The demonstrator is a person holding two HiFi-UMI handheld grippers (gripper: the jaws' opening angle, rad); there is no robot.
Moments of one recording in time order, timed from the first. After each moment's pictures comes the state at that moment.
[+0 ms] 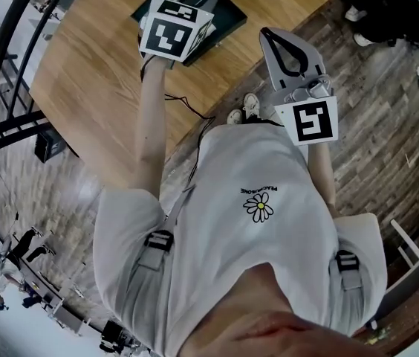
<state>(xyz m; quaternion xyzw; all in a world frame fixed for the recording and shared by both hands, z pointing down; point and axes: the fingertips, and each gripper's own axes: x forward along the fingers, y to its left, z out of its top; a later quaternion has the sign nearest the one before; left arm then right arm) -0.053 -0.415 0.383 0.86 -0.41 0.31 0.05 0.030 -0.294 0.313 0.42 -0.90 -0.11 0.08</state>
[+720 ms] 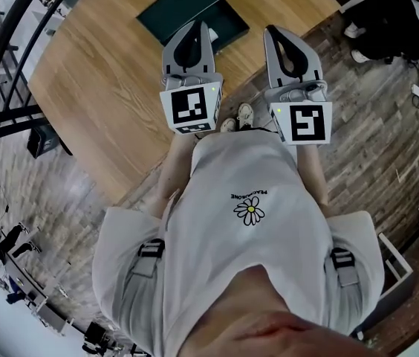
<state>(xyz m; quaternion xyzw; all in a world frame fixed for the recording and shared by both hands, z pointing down) -0.085 -0.333 0.339 0.78 -0.63 0.01 -0.01 0.033 -0.316 0.292 0.47 -0.88 -0.08 0.00</state>
